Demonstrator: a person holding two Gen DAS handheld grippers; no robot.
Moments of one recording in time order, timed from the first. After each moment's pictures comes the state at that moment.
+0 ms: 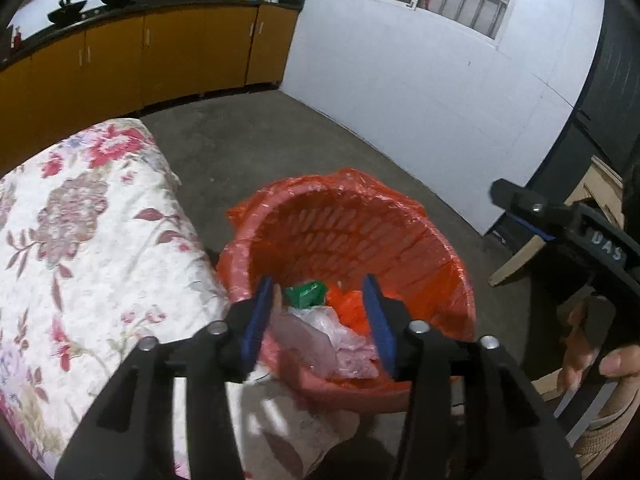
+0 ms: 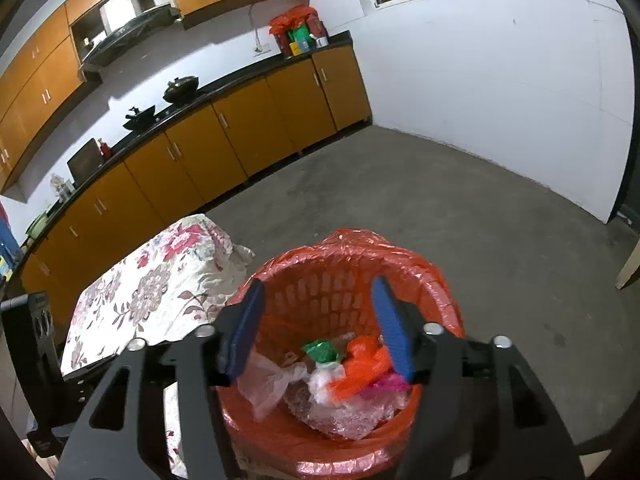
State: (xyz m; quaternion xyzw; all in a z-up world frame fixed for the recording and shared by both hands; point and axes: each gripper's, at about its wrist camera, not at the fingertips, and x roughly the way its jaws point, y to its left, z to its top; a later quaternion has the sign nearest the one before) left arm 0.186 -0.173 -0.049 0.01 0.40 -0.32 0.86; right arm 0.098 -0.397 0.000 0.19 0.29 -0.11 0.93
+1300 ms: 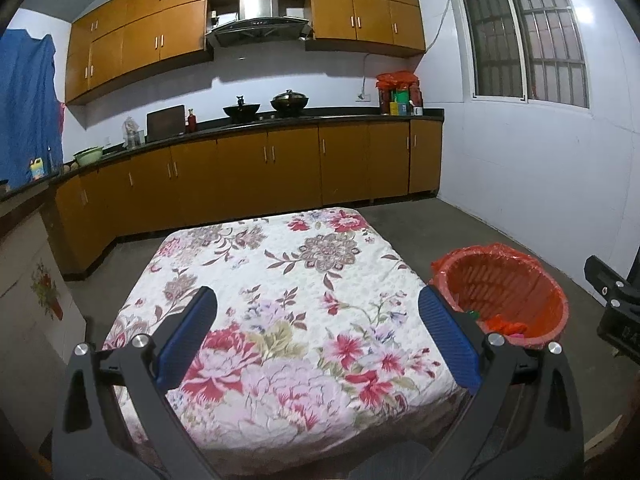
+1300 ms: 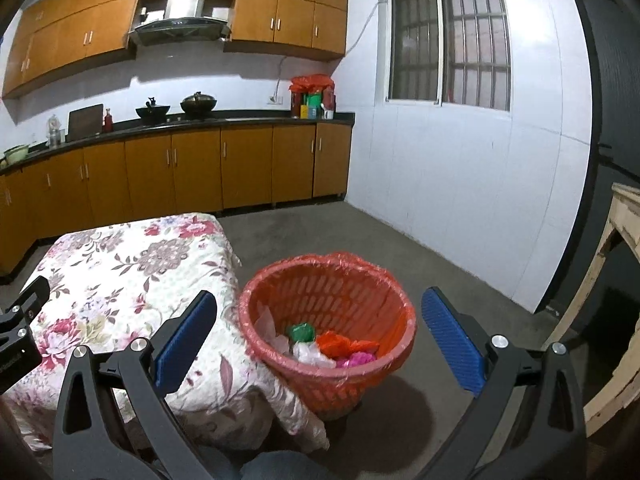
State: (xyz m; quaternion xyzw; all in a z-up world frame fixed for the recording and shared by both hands) left arm -0.003 -0.001 0.023 0.04 0.21 -0.03 0.98; right arm -0.037 -0.237 0.030 0.01 0.21 -0.18 0.96
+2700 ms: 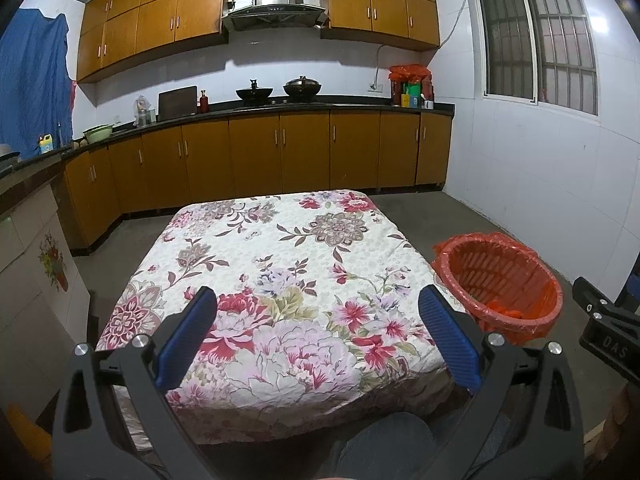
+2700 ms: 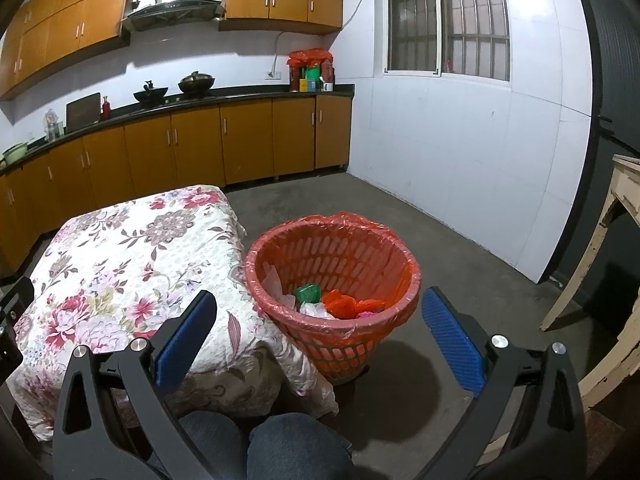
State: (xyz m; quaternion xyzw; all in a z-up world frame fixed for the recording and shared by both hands) left arm -0.036 0.014 0.015 0.01 0.23 -0.02 0.97; right arm -0.055 -0.228 0.015 0.03 0.25 -0.17 0.95
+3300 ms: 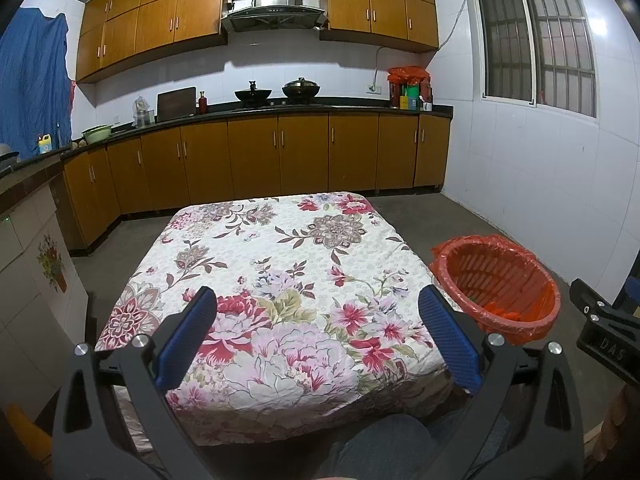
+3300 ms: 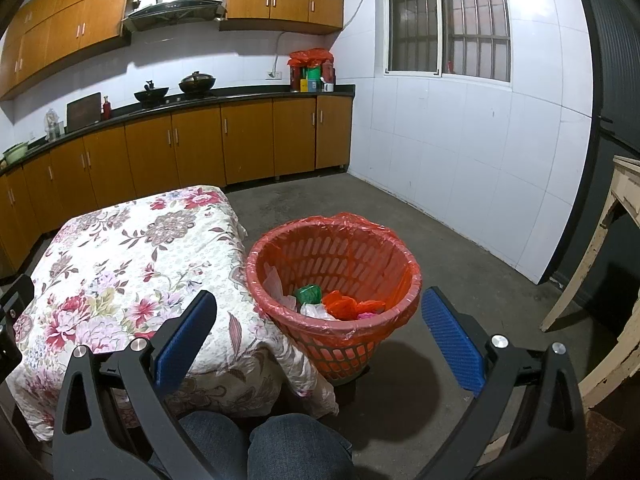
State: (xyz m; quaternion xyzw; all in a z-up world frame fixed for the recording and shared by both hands) left arm -0.037 0.013 0.016 0.01 0.23 -0.02 0.97; right arm -0.055 -0.228 0.014 0.03 0.25 -0.17 0.95
